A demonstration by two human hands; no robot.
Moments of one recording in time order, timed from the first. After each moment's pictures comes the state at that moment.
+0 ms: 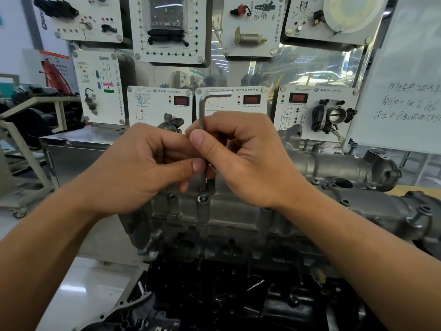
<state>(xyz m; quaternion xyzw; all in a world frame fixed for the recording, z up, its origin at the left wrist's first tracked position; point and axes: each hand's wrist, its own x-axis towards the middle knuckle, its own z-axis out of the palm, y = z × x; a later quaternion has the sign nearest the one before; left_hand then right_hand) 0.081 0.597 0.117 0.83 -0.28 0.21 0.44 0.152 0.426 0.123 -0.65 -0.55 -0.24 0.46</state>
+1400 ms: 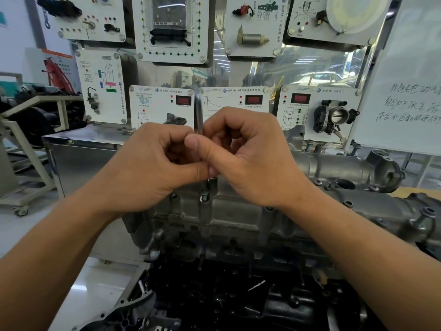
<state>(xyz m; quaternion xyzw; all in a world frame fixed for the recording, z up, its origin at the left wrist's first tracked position) 0.085 0.590 0.115 0.82 -0.24 0.27 0.44 0.149 0.428 0.122 -0.63 -0.54 -0.24 0.50</state>
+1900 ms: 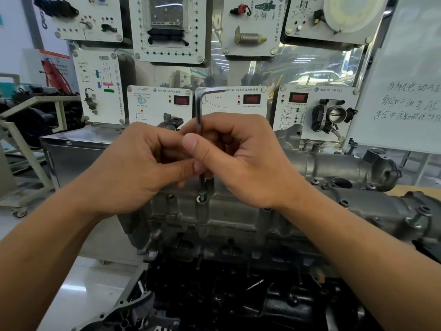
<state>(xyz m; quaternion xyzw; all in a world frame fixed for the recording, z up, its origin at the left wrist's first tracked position) 0.079 0.593 0.117 0.82 -0.25 0.24 0.45 0.149 0.427 0.123 -0.64 -0.56 -0.18 0.49</state>
